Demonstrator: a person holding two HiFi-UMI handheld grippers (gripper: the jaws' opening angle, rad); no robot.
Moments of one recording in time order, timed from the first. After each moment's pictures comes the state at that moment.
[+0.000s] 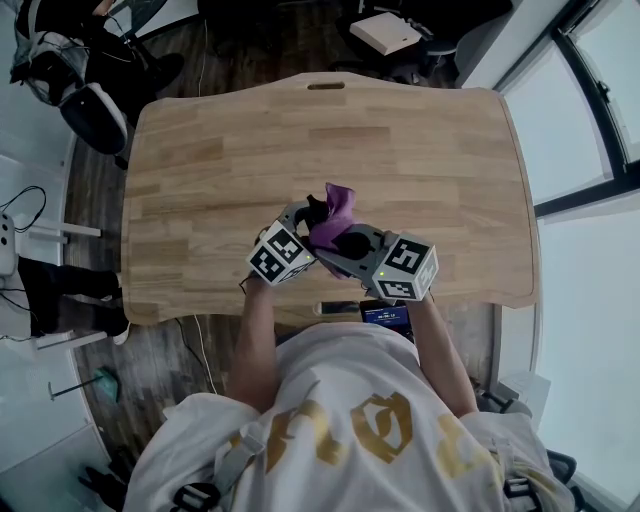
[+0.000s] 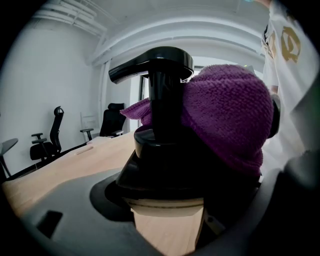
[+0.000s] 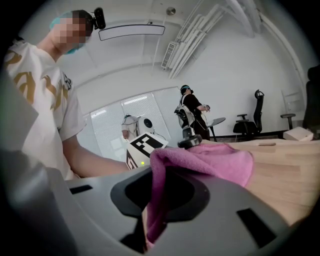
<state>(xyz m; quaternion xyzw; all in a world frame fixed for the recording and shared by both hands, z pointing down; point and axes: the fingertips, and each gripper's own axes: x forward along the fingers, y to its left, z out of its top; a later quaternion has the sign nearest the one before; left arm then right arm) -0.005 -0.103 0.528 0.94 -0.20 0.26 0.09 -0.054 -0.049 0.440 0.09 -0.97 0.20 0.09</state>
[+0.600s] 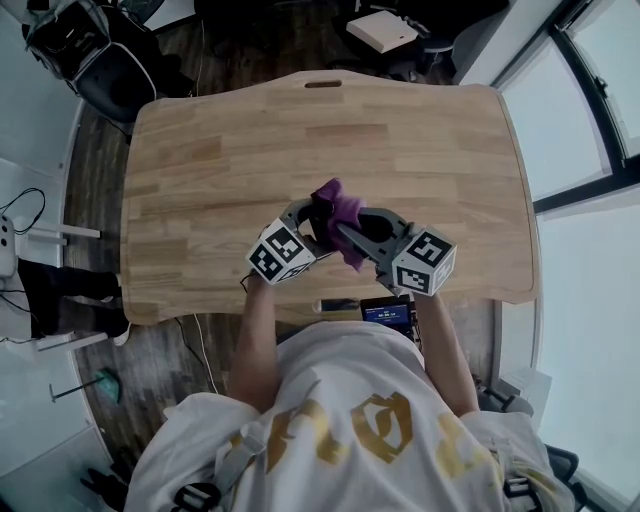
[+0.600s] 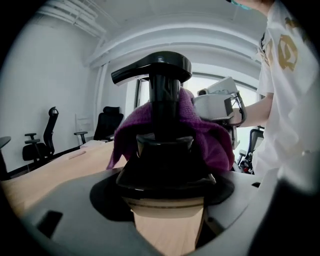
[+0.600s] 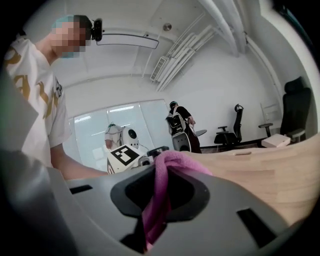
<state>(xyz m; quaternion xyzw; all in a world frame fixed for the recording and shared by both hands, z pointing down) 0.010 -0.097 0.514 0.95 -0.18 0.23 0.09 -0.010 -0.088 0.430 0.20 -0.96 0.20 0.04</state>
